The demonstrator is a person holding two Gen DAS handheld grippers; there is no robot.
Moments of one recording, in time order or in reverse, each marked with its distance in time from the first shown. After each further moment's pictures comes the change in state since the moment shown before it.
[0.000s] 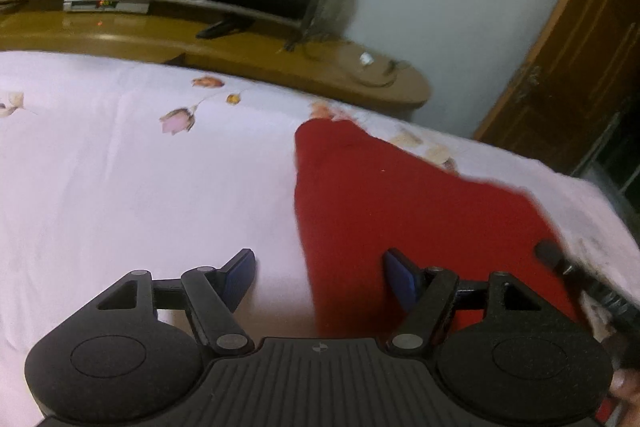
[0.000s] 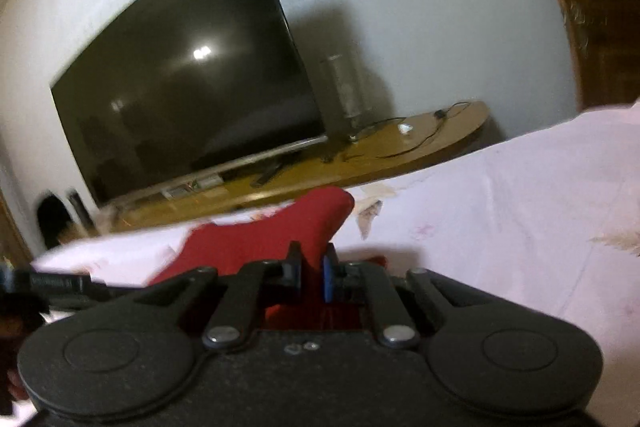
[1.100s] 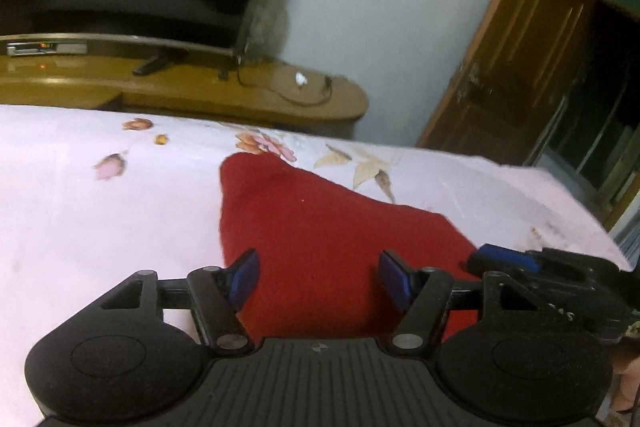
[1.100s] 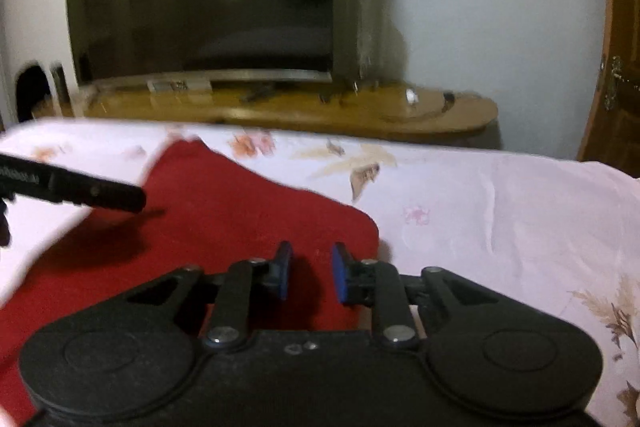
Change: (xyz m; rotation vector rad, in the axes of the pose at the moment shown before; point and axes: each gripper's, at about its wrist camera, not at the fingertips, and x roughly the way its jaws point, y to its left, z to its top) left arm -0.028 -0.023 -0.002 0.120 -0.092 -0.163; right arm 0.016 0.025 0.013 -0.288 0.166 -0.056
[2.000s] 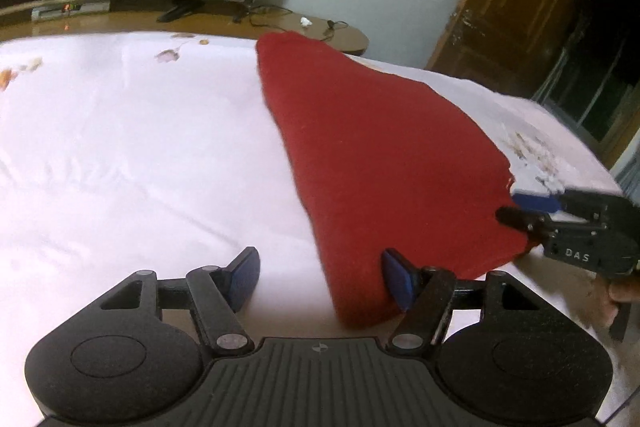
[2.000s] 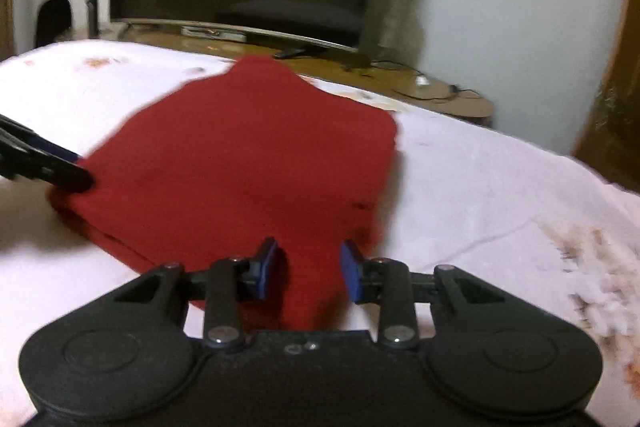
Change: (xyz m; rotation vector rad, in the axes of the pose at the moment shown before) left arm -0.079 0.018 -0.083 0.028 0.161 0.024; right arm -0.070 0.043 -0.065 -0.171 0.111 -0.073
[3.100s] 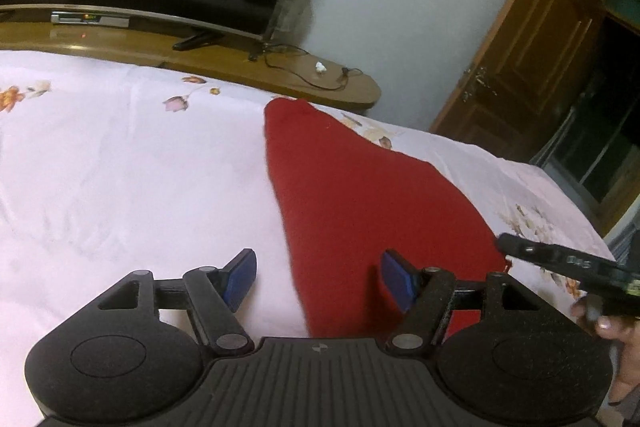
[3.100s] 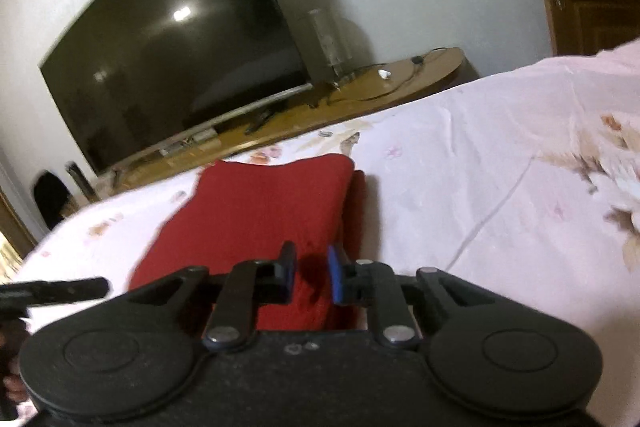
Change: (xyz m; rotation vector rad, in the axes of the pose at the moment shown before) left arm -0.004 0.002 0.031 -0.102 -0.118 -0.006; right arm 0.014 -0.074 0.016 0.519 -0.115 0.156
